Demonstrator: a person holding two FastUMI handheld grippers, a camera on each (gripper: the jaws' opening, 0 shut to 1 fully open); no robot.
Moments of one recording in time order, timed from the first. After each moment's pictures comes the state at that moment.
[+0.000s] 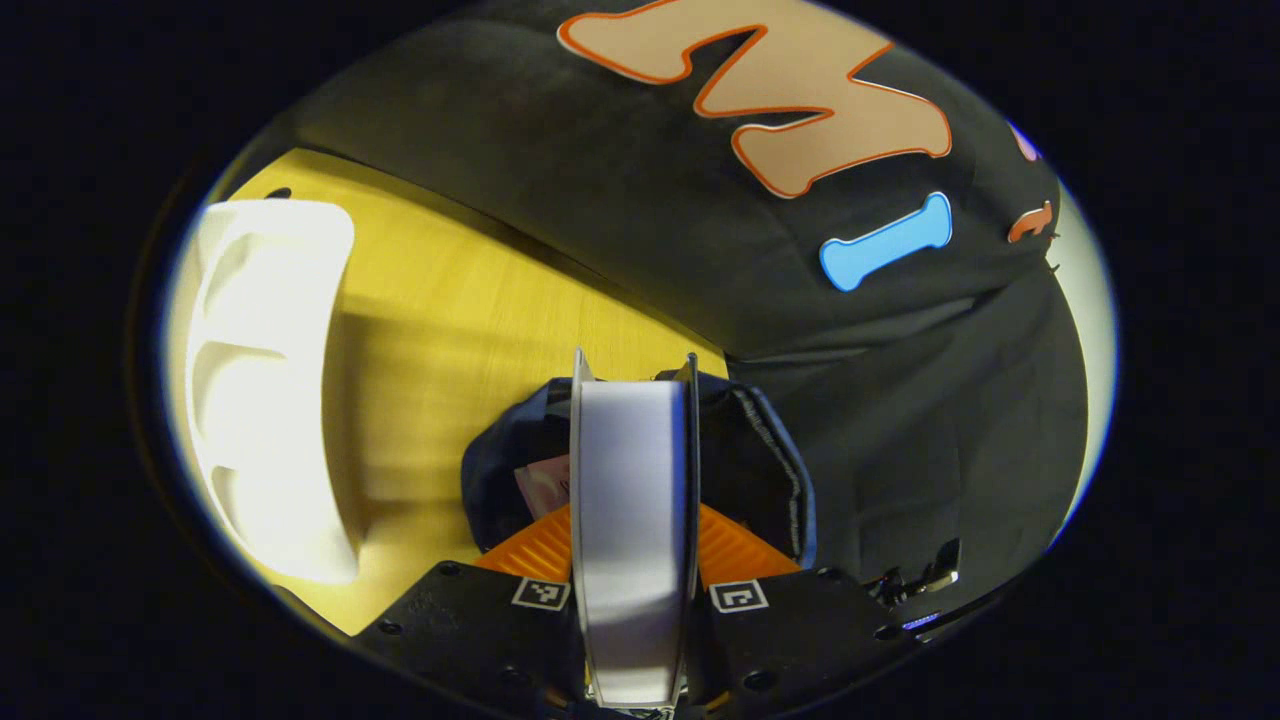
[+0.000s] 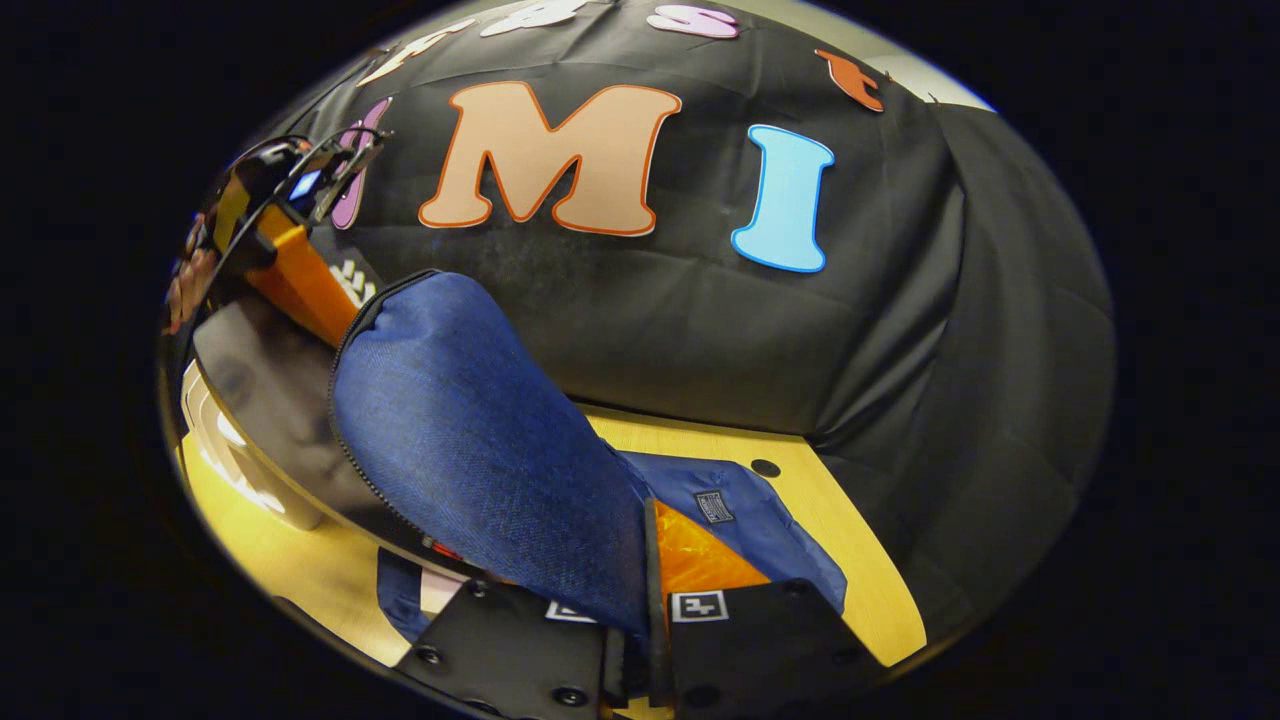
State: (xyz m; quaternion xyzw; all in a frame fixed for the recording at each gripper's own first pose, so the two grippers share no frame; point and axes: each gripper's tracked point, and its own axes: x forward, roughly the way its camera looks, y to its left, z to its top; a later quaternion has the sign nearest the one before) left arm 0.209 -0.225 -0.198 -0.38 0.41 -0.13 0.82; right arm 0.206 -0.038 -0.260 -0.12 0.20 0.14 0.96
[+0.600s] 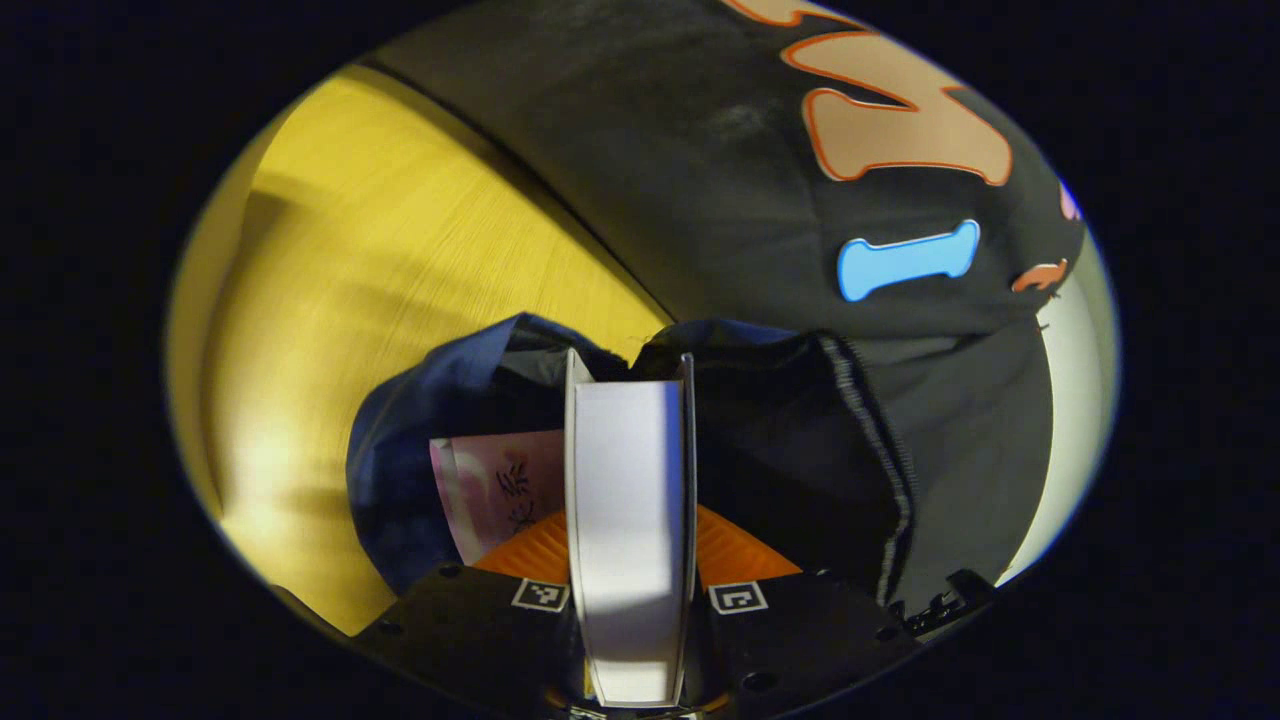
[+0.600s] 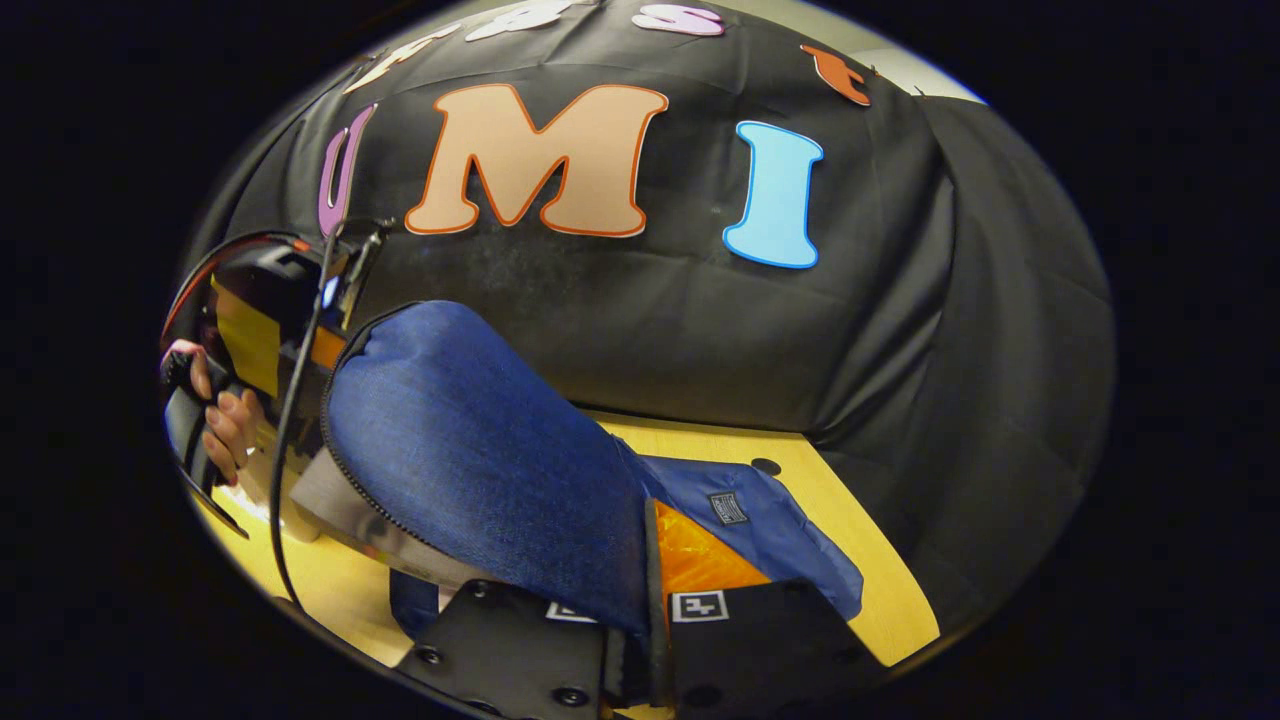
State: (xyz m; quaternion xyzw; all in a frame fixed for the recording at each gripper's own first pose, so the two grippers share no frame) left arm 0.238 -0.288 -0.261 -0.49 0.40 -0.15 0.76; right arm 0.214 -0.034 -0.261 -0.11 0.20 0.13 0.97
